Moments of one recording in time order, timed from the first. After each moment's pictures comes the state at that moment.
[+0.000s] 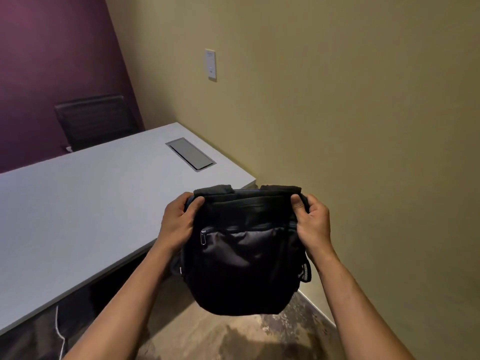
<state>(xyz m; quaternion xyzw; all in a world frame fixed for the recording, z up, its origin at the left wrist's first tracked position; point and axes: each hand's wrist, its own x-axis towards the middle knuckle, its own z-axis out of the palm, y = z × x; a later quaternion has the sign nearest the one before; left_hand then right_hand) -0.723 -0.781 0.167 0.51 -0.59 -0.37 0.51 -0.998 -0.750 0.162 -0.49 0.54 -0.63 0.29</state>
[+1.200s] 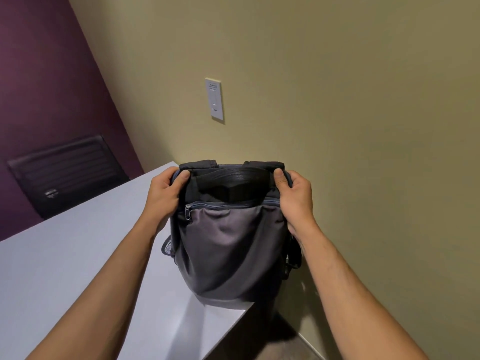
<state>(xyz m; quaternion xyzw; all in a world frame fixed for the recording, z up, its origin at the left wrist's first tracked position) -0.673 -1.299 0.214 0.47 -0.61 -0.36 0.53 -0.936 -1.248 0.203 -0.43 0.54 -0.65 0.32</state>
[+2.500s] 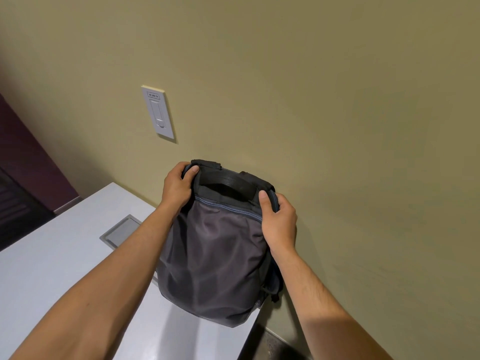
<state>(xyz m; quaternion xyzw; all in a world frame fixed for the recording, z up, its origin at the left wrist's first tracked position) -0.789 -1.508 0.168 0.48 -0.68 -0.34 0.44 -0.959 -1.331 0.158 -0.32 0.69 -0.63 0.17</state>
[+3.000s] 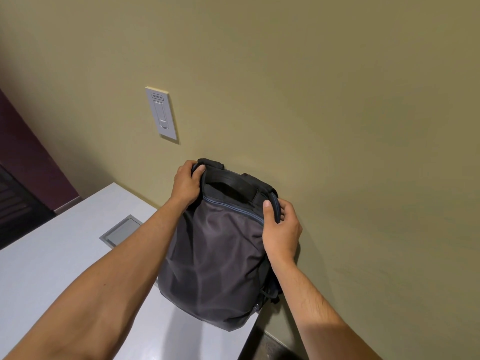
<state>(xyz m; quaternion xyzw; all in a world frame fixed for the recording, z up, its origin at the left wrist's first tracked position) -0.802 -1.524 0.165 0.51 -0.70 -0.33 0.38 -0.946 -1.318 0.154 -0.29 0.70 -0.64 0.12</state>
